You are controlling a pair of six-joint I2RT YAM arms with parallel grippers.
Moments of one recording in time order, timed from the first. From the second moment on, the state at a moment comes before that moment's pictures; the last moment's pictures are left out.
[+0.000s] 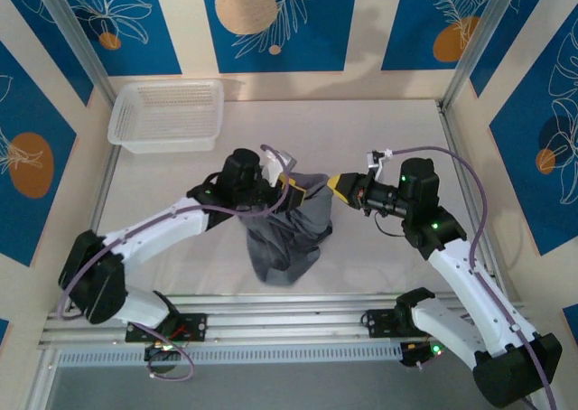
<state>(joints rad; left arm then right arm) -0.73 1.44 1.03 -0.09 0.38 -0.16 0.35 0.85 0.81 -0.24 -0.69 1.16</state>
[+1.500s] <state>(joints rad) -0.66 1.49 1.11 0.06 0.97 -0.65 0.04 0.66 0.60 -0.25 -0.79 1.05</state>
